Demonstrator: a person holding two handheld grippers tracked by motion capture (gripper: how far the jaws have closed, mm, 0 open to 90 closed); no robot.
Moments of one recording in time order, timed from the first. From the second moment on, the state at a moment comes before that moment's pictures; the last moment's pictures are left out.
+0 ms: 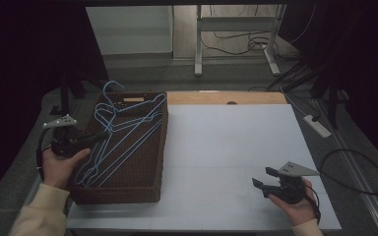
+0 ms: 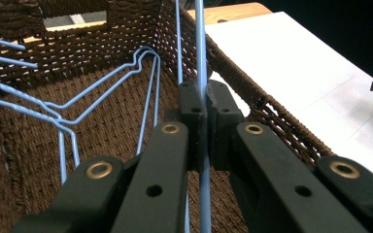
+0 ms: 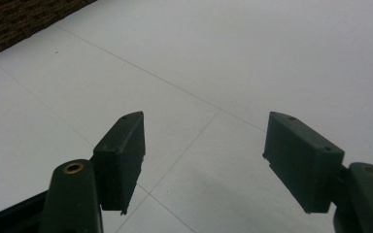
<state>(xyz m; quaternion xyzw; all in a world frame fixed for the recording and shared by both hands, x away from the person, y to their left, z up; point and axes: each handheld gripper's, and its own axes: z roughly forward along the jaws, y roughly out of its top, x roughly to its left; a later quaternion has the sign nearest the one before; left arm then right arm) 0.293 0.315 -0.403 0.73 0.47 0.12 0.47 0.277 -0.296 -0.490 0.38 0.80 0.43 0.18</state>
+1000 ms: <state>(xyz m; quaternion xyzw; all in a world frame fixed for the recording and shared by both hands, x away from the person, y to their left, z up) 0.317 0.314 -0.451 0.76 0.51 0.06 0.40 0.277 -0.294 -0.492 0.38 0.81 0.42 0.18</state>
